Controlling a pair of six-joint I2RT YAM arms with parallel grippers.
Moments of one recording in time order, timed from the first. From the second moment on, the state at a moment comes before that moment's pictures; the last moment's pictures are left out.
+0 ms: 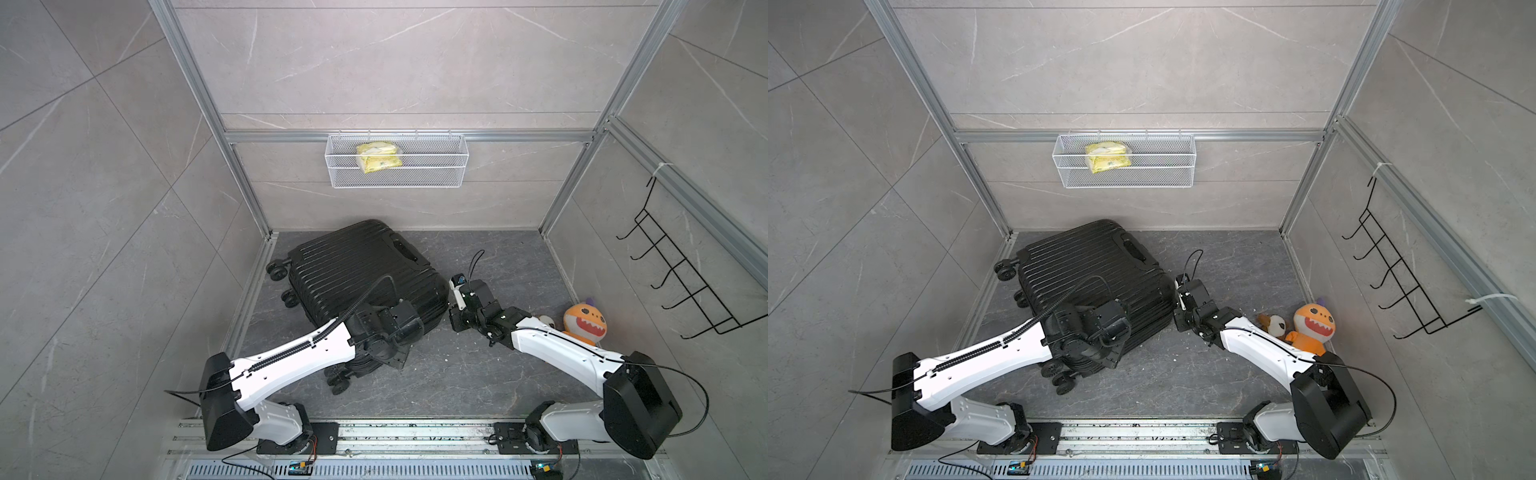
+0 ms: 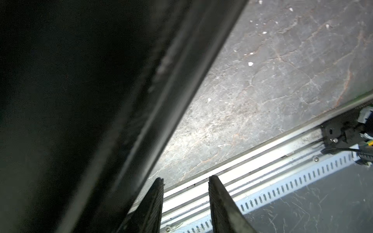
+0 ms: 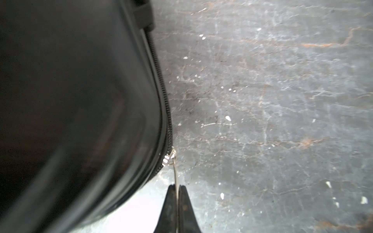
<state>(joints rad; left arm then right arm) -1.07 1.35 1.25 -1.19 -0.14 -0.67 0.57 1.35 0.82 -0.34 0.14 0.16</state>
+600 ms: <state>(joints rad) -0.78 1.14 1.12 -1.23 -0.34 -0.69 0.66 1.33 0.81 -0.35 0.08 0.22</state>
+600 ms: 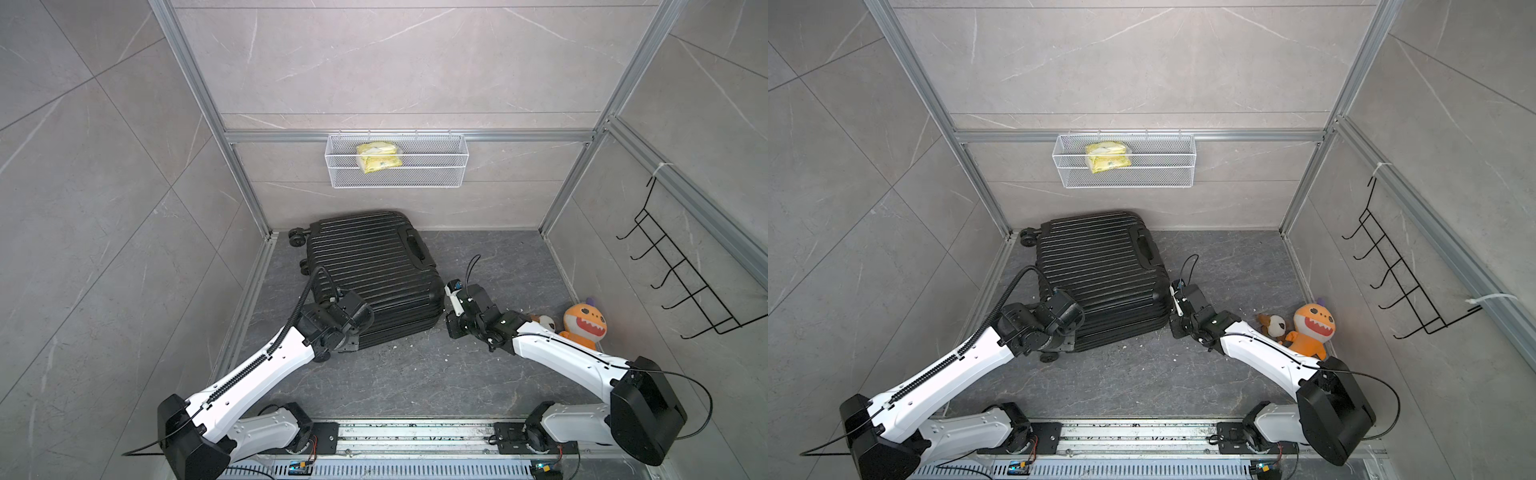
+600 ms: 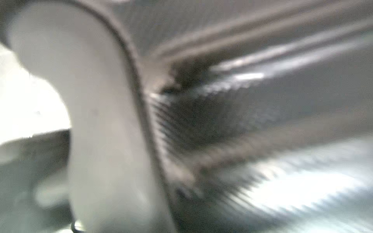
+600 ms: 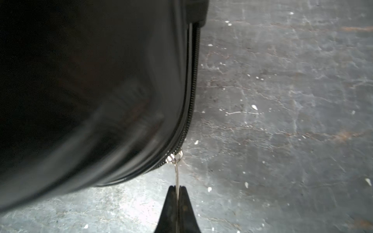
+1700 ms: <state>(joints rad) -0.68 2.25 2.39 -1.03 -0.20 -0.51 0.85 1.37 0.80 -0.25 0.16 0.24</state>
